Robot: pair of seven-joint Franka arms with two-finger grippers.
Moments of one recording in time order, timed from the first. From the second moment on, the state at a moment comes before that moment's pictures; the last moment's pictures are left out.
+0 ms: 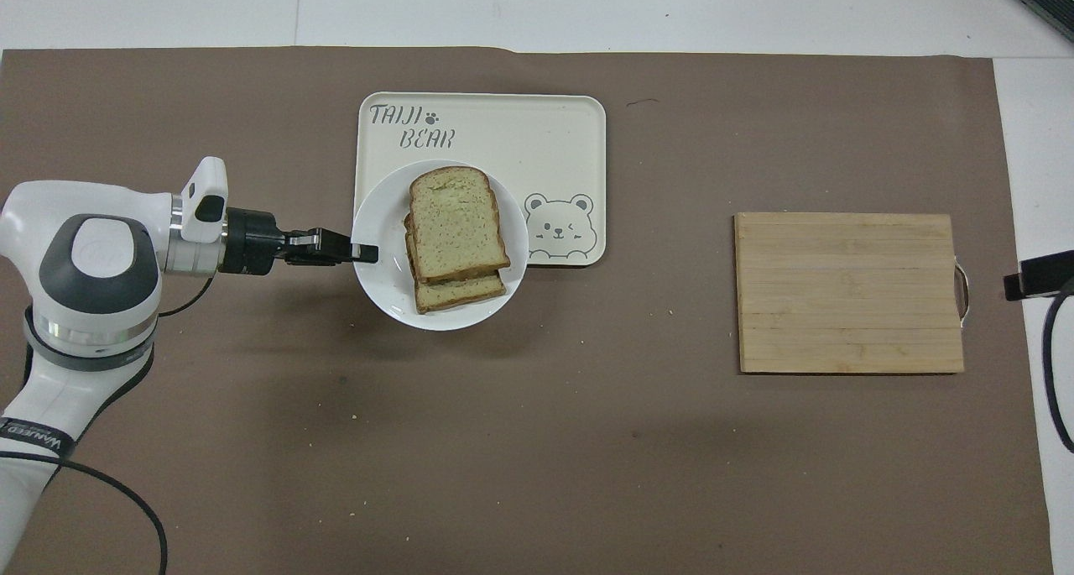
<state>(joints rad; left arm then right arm) -0.12 0.27 0.05 -1.94 -1.09 1.93 0.57 0.08 -0.08 -0.15 -1.54 -0.02 1.44 -0.04</state>
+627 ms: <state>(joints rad) -0.13 0.45 0.05 -1.66 -1.09 1.90 0.37 0.09 -0.08 -0.14 -1.54 -0.03 1.48 -0.12</state>
